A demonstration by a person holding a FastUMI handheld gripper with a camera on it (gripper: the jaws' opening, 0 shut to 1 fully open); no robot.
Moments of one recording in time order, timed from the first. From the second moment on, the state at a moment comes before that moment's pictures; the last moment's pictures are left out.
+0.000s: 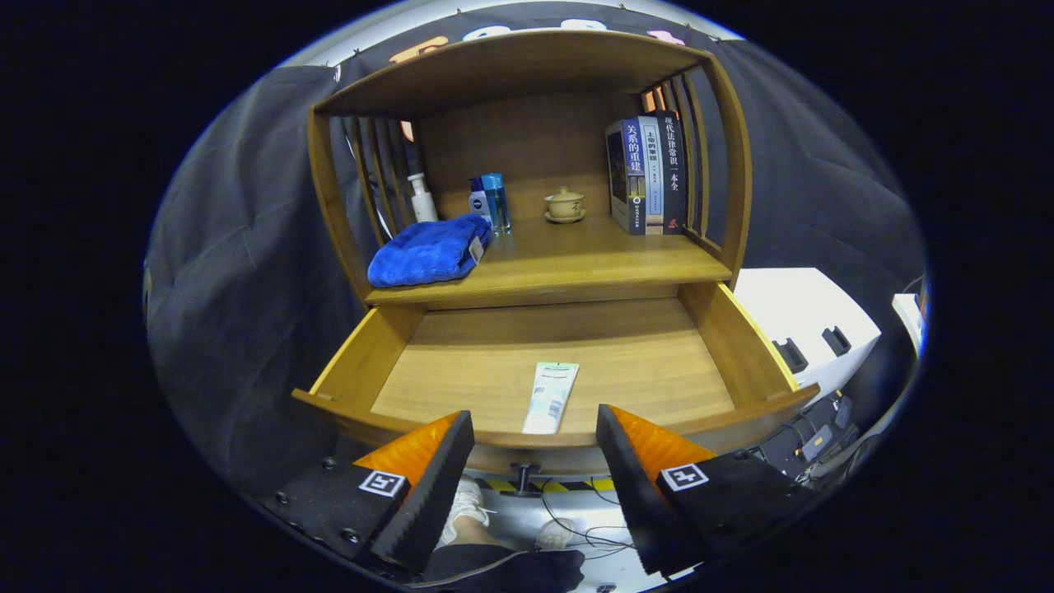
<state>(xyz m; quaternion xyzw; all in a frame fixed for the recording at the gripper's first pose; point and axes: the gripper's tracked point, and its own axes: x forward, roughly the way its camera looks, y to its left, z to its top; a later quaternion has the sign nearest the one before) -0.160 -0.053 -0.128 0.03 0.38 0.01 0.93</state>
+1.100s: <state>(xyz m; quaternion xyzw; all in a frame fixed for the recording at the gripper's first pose) -0.097 -0.059 -0.275 -0.04 0.64 0.02 0.77</state>
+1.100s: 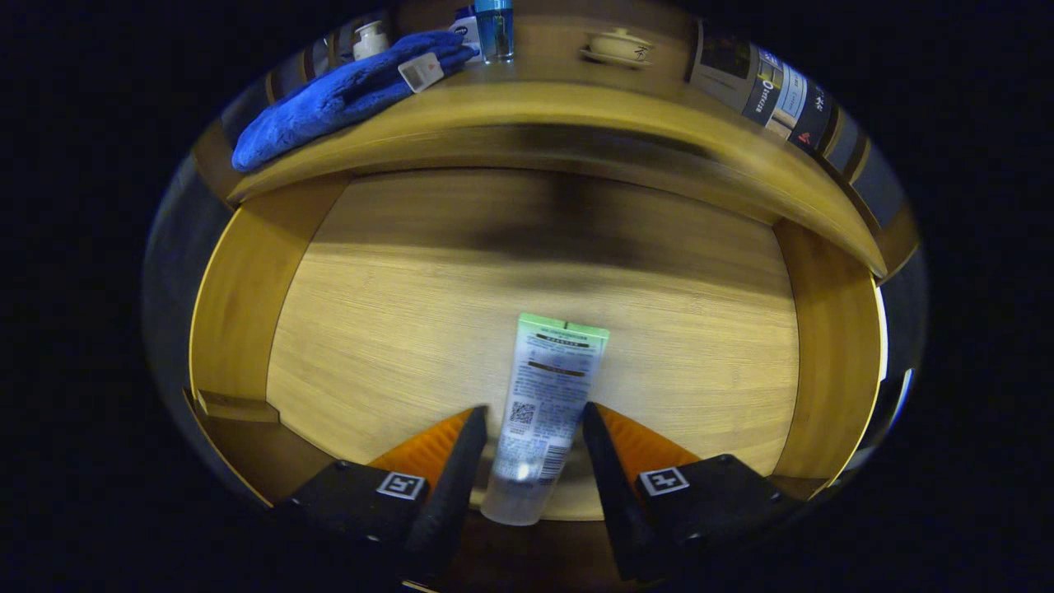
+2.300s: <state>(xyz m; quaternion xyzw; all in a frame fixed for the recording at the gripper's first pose) -0.016 -0.073 -0.130 -0.02 0.52 0.01 0.85</state>
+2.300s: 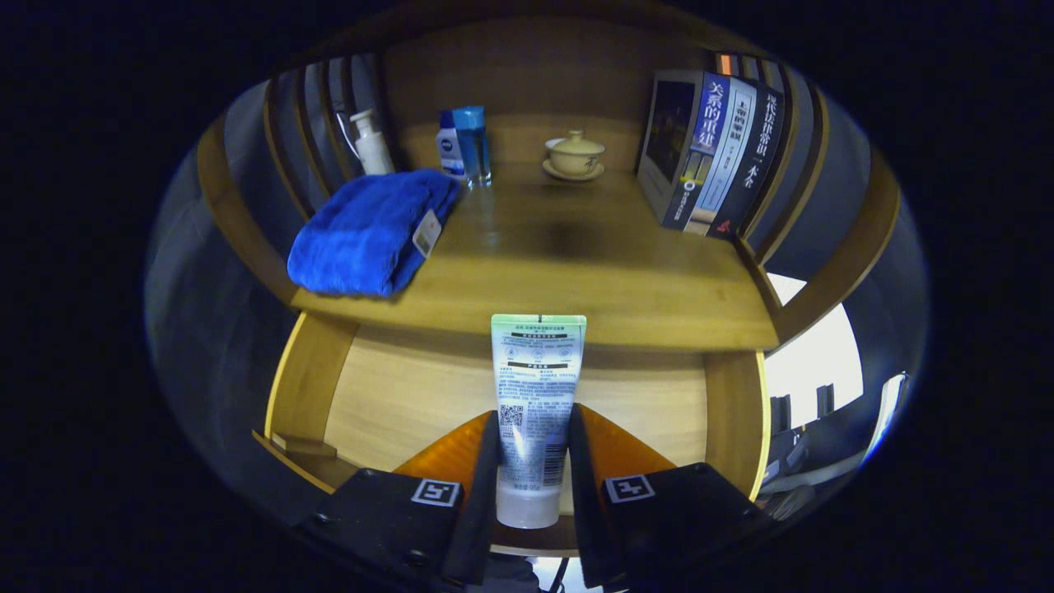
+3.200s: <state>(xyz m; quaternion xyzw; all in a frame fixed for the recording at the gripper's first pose) 0.137 -0.077 -0.177 -0.01 0.50 -0.04 0.86</state>
